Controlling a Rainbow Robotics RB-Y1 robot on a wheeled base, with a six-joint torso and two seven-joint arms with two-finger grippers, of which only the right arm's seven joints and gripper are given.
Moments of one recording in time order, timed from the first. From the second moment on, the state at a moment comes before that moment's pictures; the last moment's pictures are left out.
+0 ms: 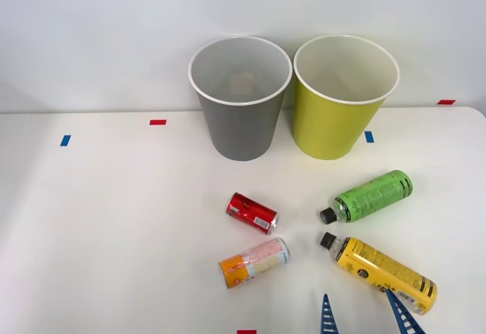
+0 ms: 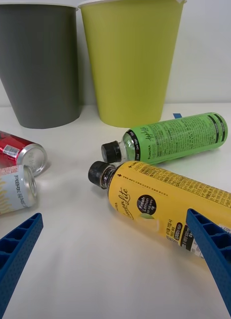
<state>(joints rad) 0.92 -0.10 0.33 -1.82 0.08 -0.63 1.55</state>
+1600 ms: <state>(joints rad) 0.92 -0.10 0.33 -1.82 0.08 -0.63 1.55</state>
